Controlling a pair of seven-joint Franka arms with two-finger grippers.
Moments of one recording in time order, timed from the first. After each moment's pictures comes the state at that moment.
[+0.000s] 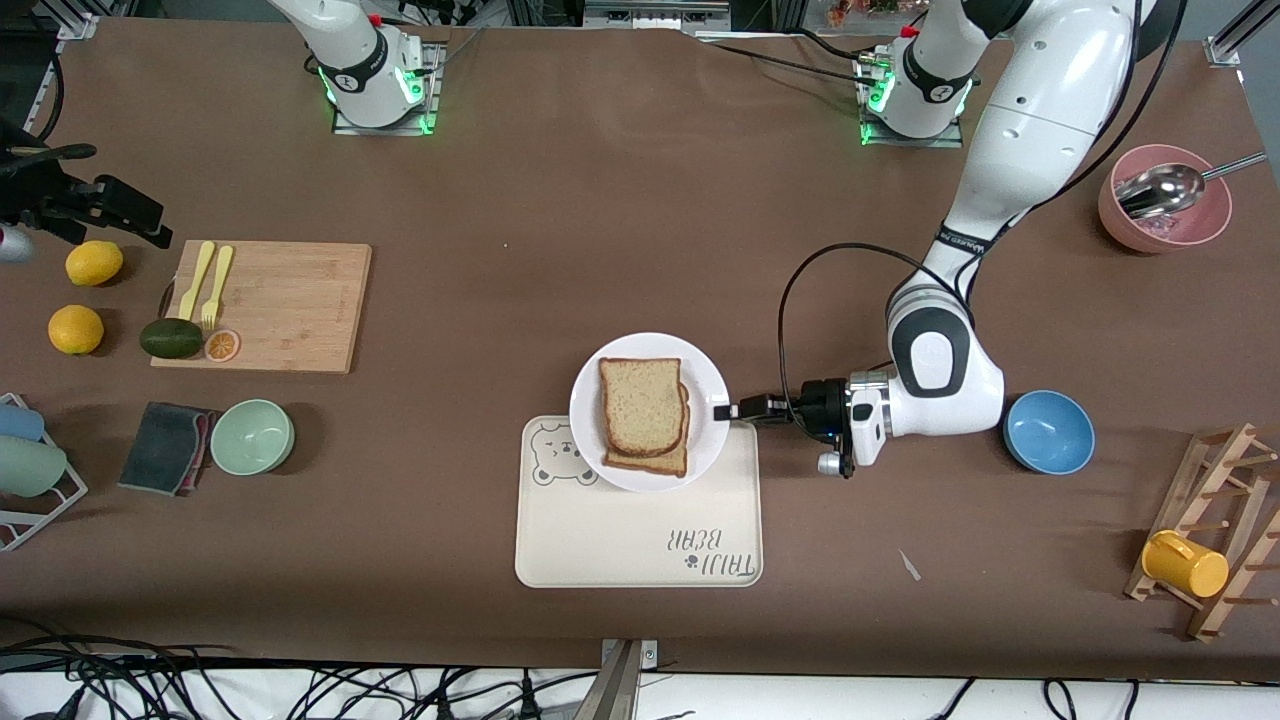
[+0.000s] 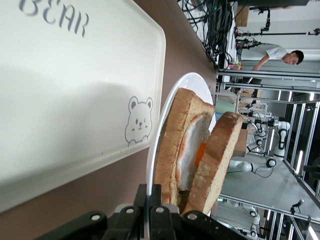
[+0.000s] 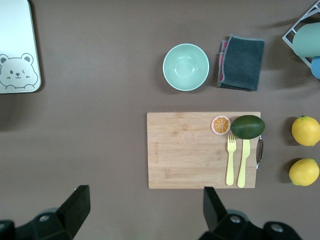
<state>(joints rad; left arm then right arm) -0.16 0.80 -0.13 -1.53 -1.37 2.07 0.56 0.00 -0.01 -0.02 -1.63 0.01 1.59 0.02</state>
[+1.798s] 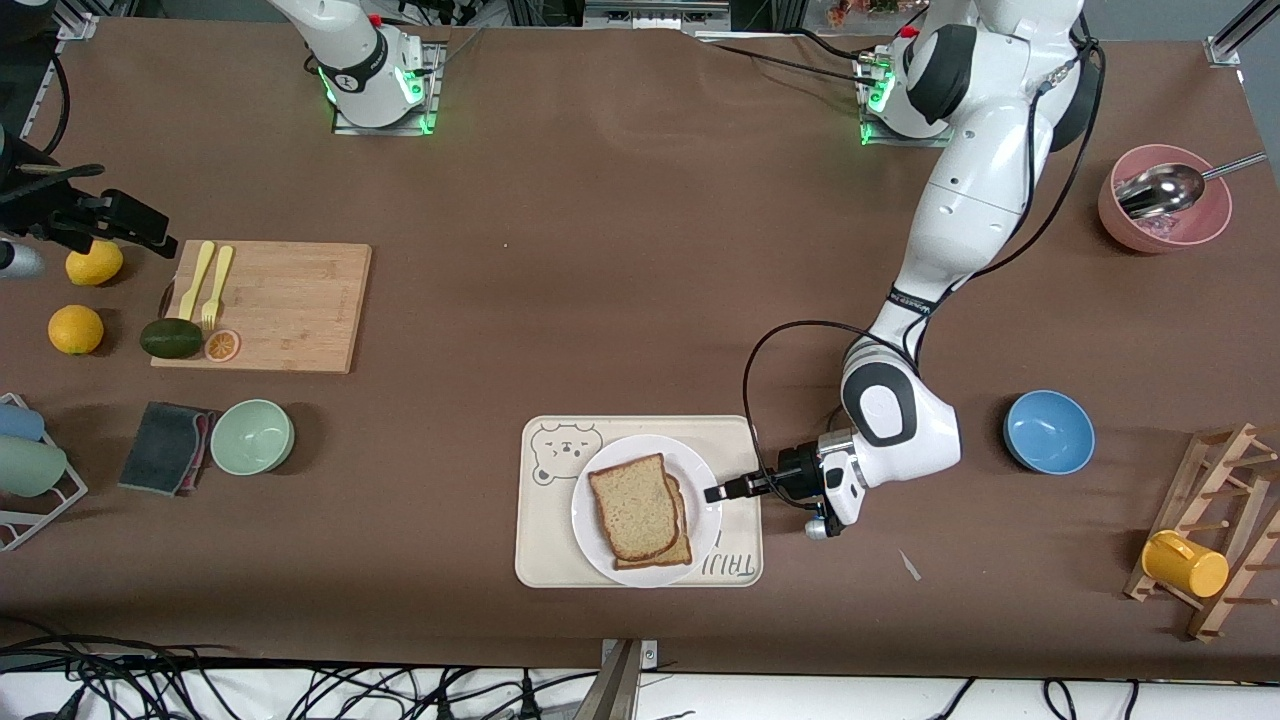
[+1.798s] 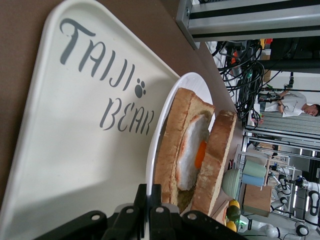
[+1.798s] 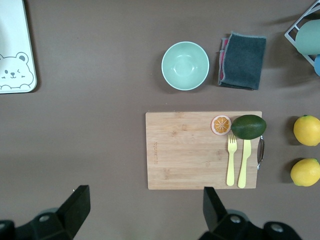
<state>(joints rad) -0.23 1.12 -0.12 -1.15 -1.37 2.31 0.43 0.00 0.01 -0.03 -1.62 0.01 1.60 0.02</state>
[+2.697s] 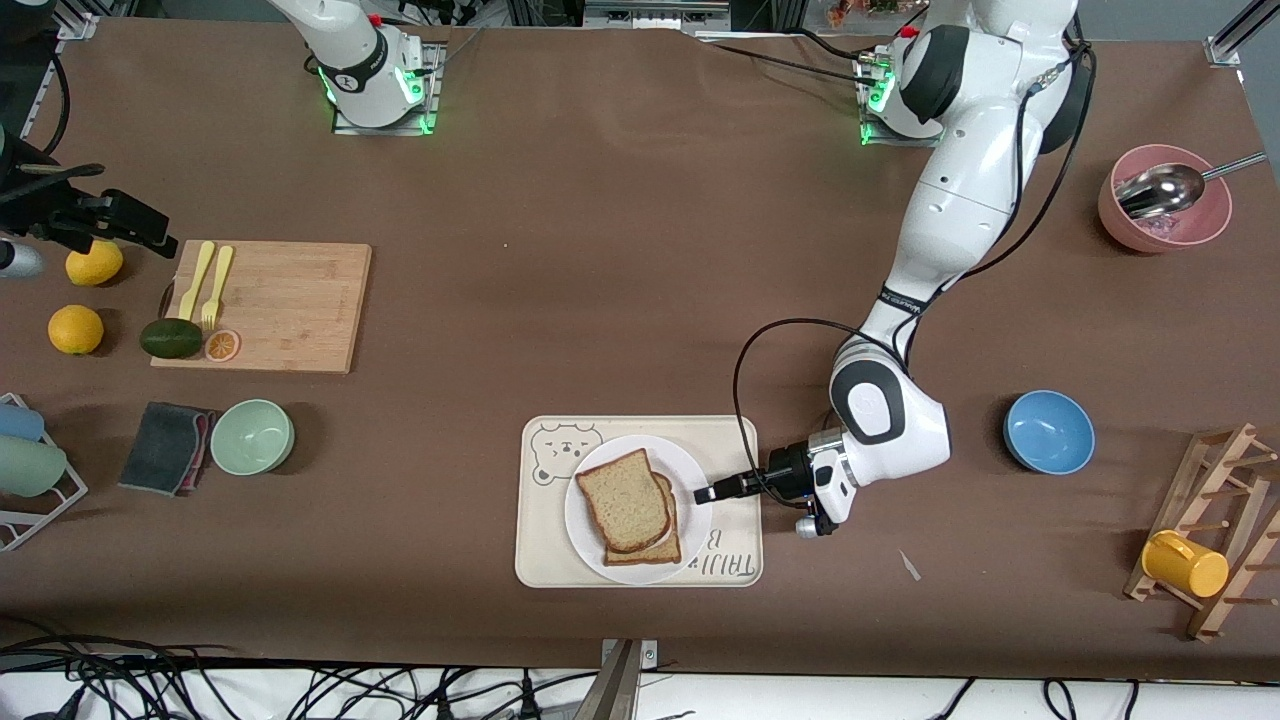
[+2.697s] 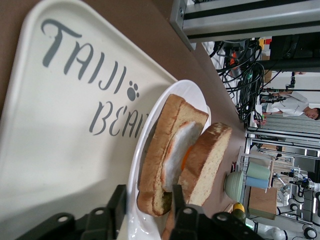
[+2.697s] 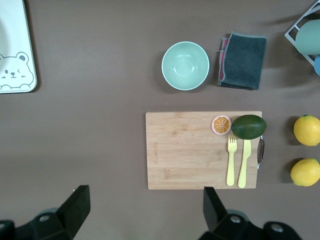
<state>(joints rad) -0.25 1.13 -0.12 -1.13 -1.37 2.34 0.44 0.00 0.01 -0.03 -1.62 0.01 1.60 0.02</state>
